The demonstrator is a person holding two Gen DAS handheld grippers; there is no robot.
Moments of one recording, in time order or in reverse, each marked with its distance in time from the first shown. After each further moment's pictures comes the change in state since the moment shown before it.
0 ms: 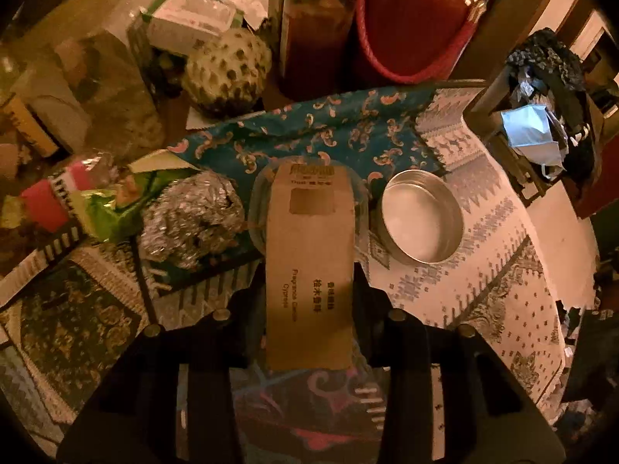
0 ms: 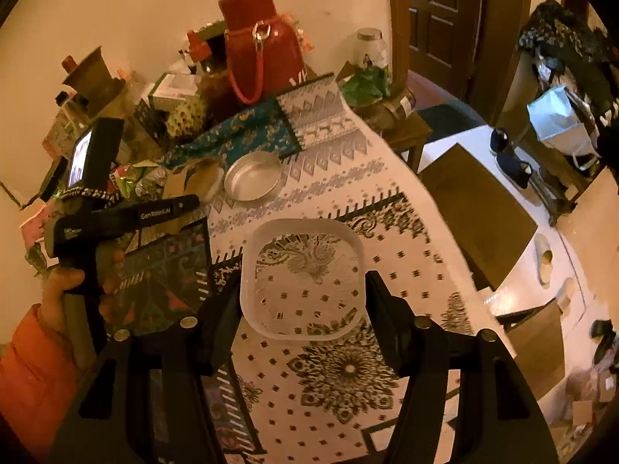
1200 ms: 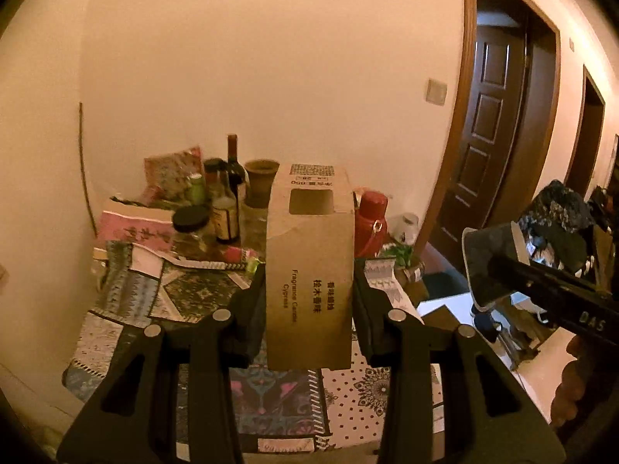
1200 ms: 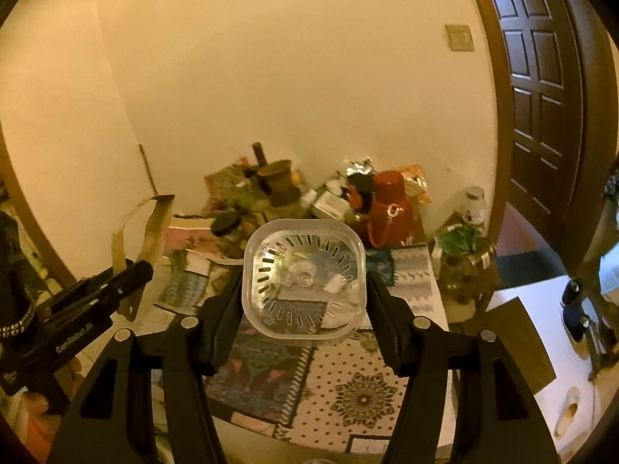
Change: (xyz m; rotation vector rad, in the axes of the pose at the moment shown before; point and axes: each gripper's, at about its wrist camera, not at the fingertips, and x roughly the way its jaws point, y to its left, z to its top) left arm -0.360 -0.131 -0.192 -0.251 -0.700 0.247; right arm -0.195 -0.018 0.000 -0.365 -0.388 0.446
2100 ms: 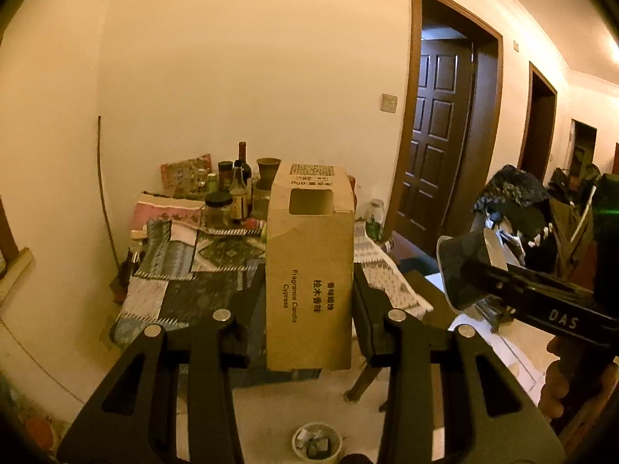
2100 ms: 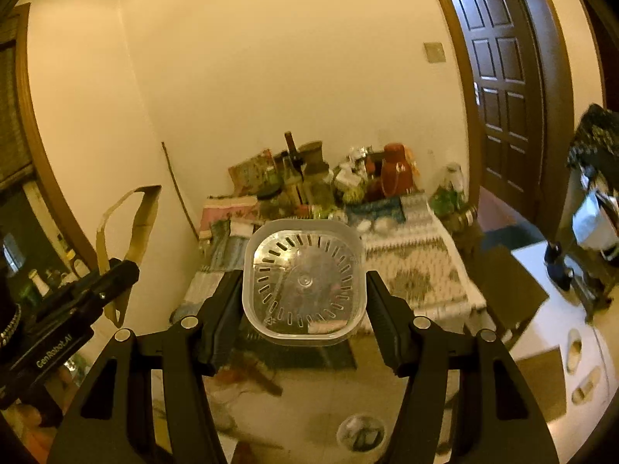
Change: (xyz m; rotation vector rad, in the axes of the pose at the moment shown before) left arm -0.240 0.071 -0.123 0.082 -0.050 -0.108; right arm -0.149 0.147 -0.144 0.063 -0.047 -0.087
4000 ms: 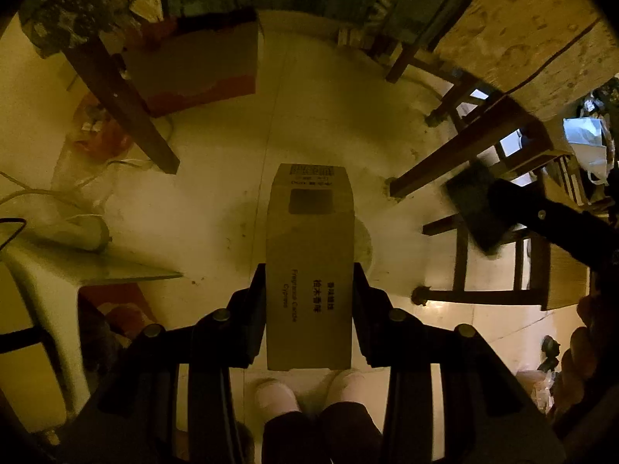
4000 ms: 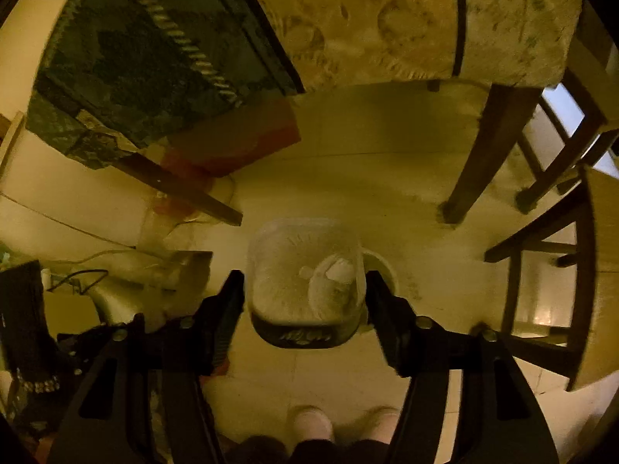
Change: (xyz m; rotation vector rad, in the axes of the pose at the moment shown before) left arm 0.293 0.042 -0.464 -0.297 0.836 0.113; right arm 0.295 -0.135 -0.346 0.080 0.674 0.021
